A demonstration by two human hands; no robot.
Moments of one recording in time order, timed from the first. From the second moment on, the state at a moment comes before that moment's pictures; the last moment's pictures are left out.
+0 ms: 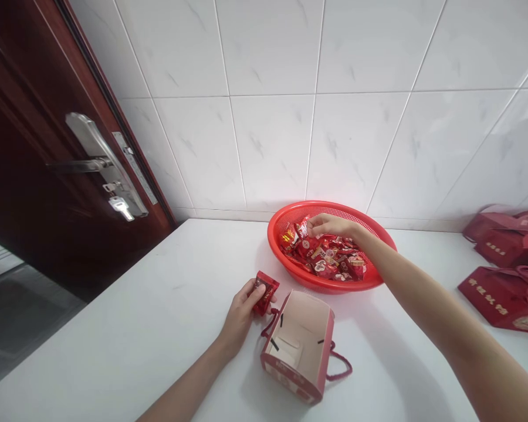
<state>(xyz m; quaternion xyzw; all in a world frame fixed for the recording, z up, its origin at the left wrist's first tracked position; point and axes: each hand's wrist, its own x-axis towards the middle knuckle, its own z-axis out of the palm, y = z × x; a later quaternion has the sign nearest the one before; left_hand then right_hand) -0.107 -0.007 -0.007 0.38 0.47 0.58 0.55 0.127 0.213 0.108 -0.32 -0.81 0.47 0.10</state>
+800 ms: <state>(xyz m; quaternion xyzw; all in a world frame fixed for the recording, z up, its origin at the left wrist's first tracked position) -0.106 -0.004 -0.008 0.36 0.45 0.60 0.55 0.045 0.139 0.123 -0.15 -0.86 0.47 0.09</state>
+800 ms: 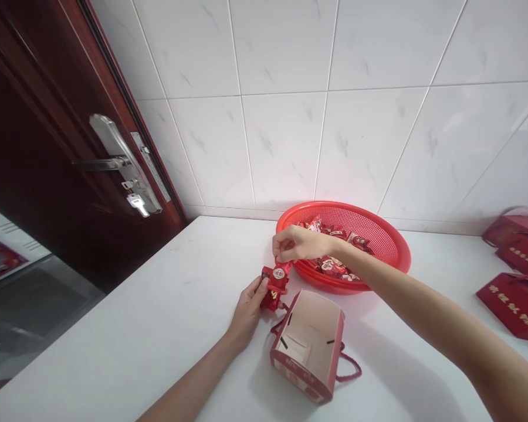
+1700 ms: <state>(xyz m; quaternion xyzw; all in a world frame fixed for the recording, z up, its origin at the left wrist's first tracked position) -0.103 -0.007 -0.005 0.37 0.48 0.59 0.53 0.131 0.213 0.109 -0.42 -0.84 0.33 0.09</state>
